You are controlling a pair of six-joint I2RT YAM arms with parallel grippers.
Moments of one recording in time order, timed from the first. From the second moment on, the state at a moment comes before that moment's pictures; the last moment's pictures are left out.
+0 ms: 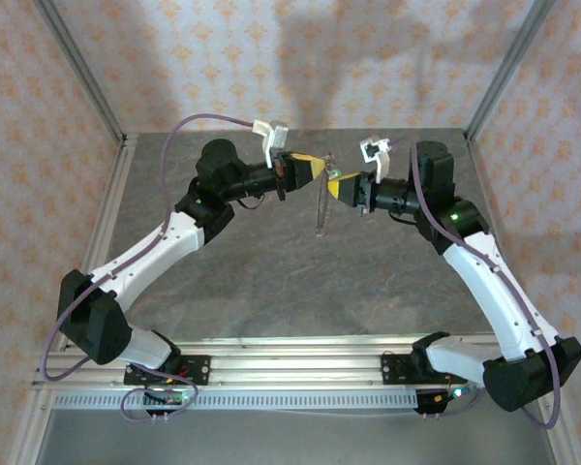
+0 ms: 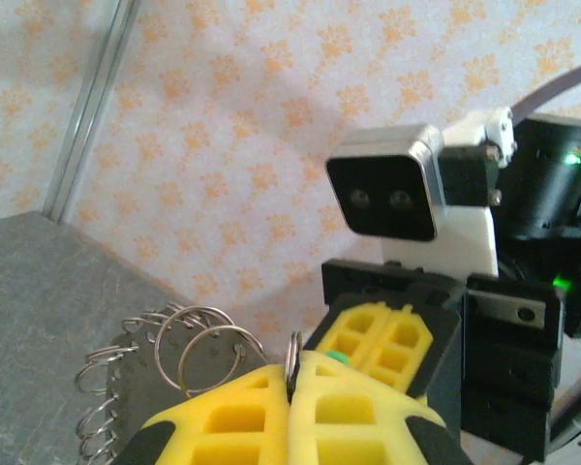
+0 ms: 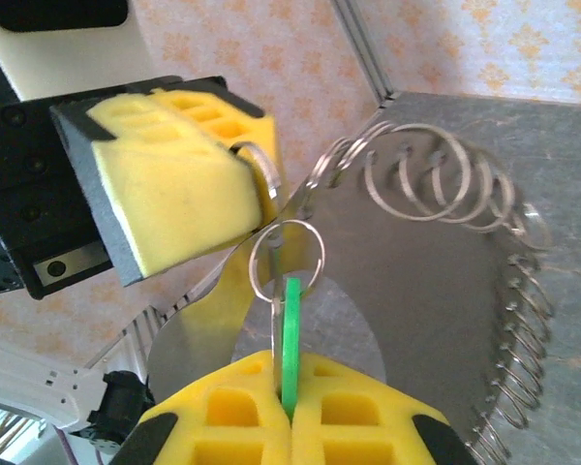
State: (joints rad) left arm -0.52 1.44 1.24 0.31 0.68 -0.56; right arm 0.38 1.14 1.25 -0.46 -0.74 0.29
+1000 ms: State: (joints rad) left arm -0.52 1.46 1.24 0.44 0.57 -0.66; right arm 0.32 0.93 1.14 -0.42 -0.56 0.37
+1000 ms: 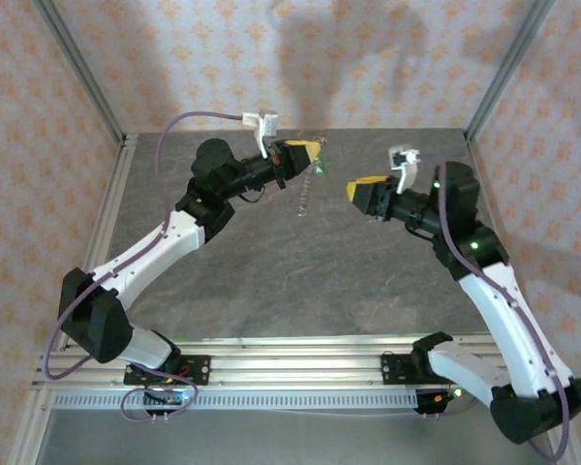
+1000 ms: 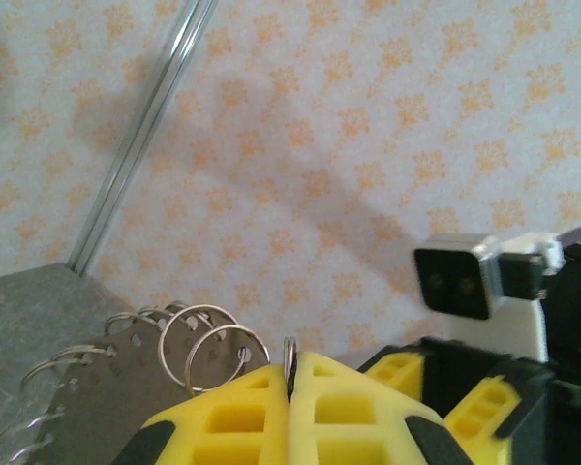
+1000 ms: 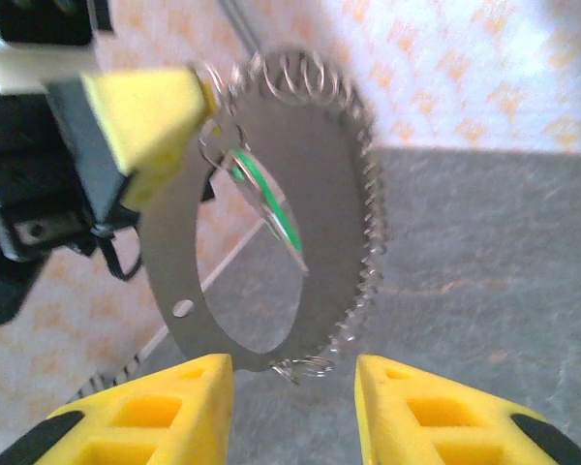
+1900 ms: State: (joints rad) left arm -0.54 1.55 1.23 0.74 0.47 -0.94; right arm 0.37 1.18 1.16 0.31 -0.52 0.93
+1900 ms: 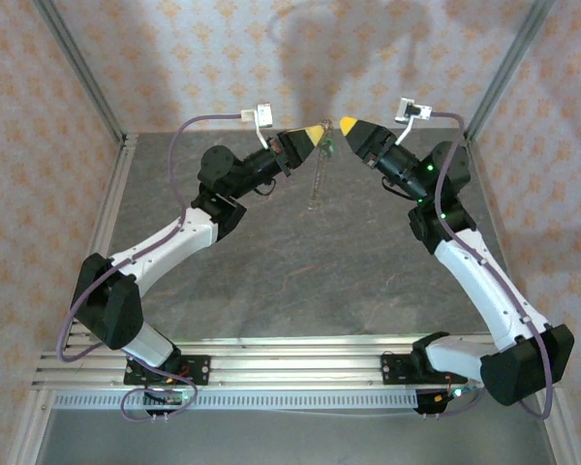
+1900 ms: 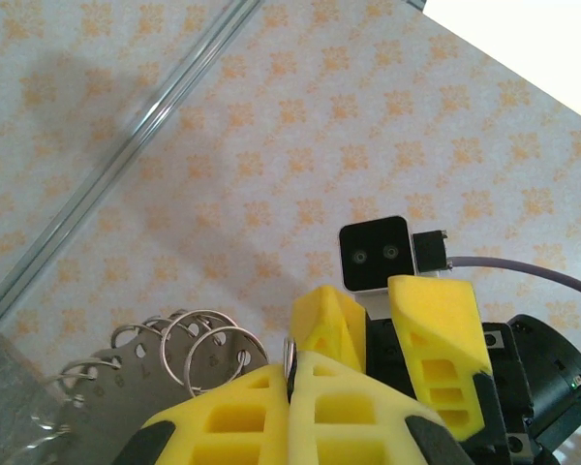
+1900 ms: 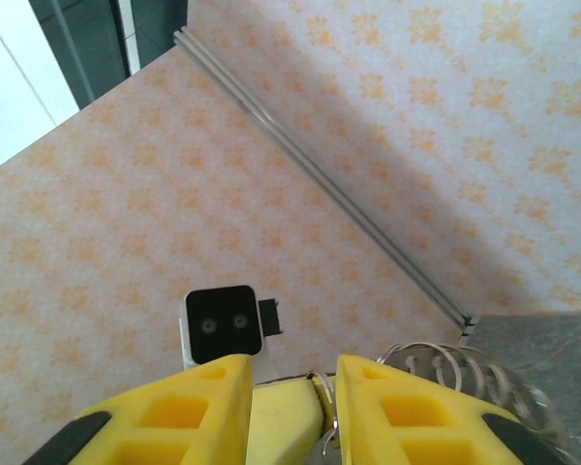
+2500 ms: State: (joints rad) left arm -0.56 1.55 1.23 0.75 0.47 -0.93; right arm 0.41 1.23 1.16 0.33 -0.52 0.93
